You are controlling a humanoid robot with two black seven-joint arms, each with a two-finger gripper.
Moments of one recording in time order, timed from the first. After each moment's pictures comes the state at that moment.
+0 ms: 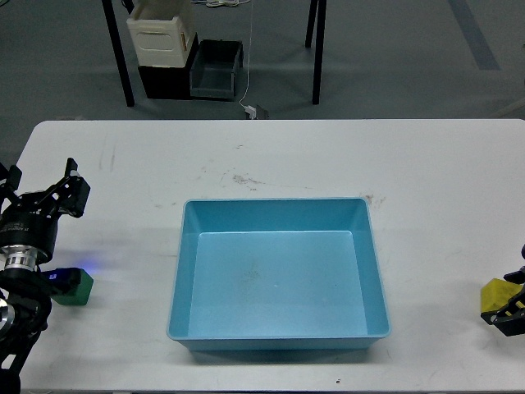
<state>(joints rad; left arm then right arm) 0.02 0.29 -1.35 -1.35 -0.65 -0.39 -0.17 0.87 -1.02 0.06 1.39 -2.18 0.46 0.49</state>
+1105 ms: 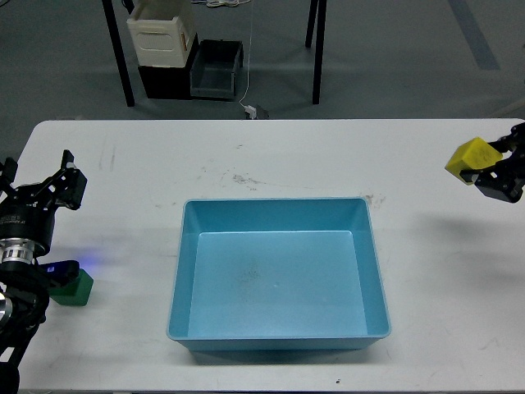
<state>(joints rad) 0.00 0.29 -1.36 -1.34 -0.65 -0.39 -0.17 1.27 -1.01 0.21 1.49 -2.15 0.47 0.49</state>
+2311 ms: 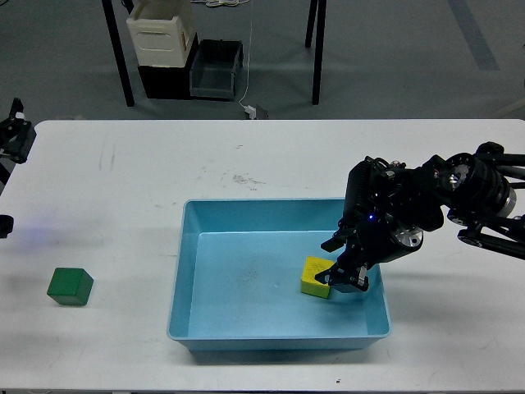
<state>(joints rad) -0.15 0.58 -1.37 -1.33 -0.65 -0.27 -0.14 1.23 -0.47 -0.05 1.37 -2.03 0.49 0.49</state>
